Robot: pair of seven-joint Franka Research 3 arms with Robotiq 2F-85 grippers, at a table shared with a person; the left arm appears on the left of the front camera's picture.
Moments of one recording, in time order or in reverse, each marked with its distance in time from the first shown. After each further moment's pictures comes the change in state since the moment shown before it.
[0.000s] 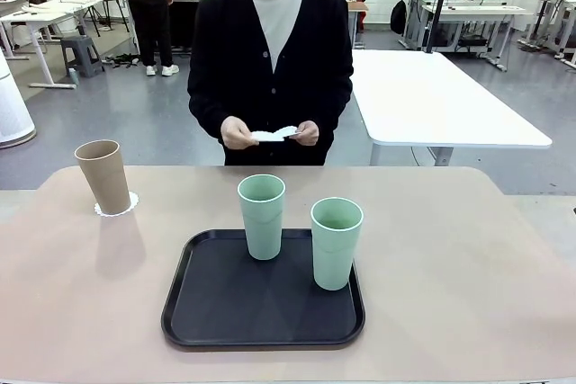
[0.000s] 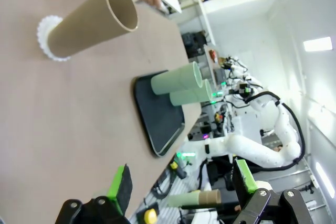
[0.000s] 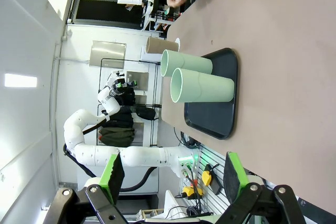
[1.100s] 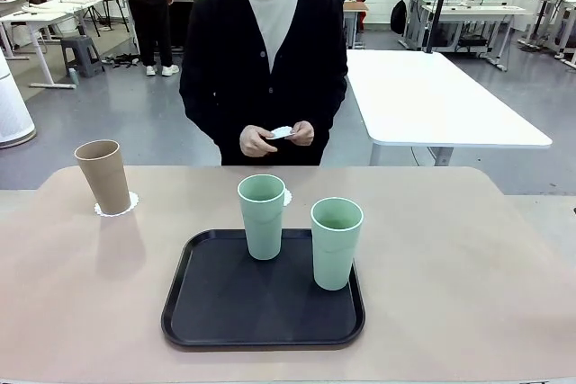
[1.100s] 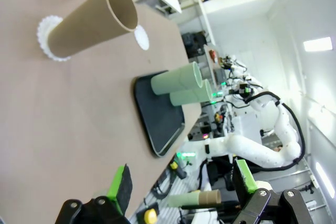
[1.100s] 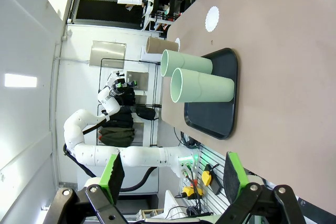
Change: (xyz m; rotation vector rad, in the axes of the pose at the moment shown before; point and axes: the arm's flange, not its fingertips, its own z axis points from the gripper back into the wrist) left arm 0.000 0.000 0.000 0.000 0.000 0.000; right arm 0.000 0.000 0.000 0.000 0.000 0.001
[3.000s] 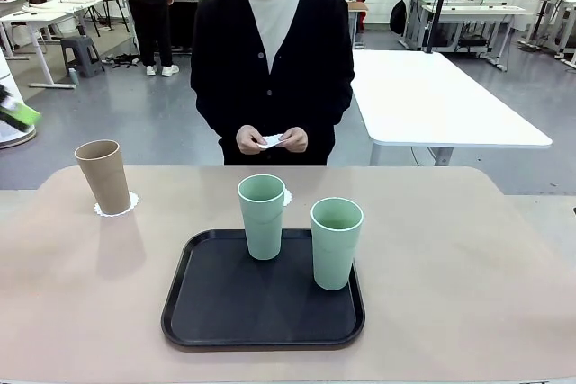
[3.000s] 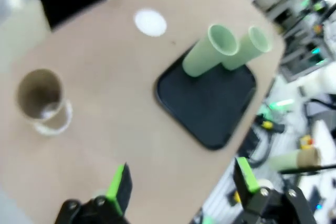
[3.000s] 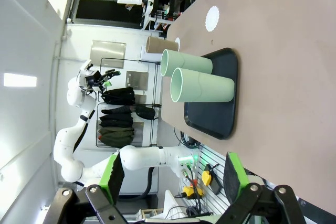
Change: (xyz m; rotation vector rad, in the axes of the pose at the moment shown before) left arm 0.043 -0.197 -0.174 0.504 0.303 -0.584; right arm 0.000 0.001 0.000 -0.001 0.002 0.001
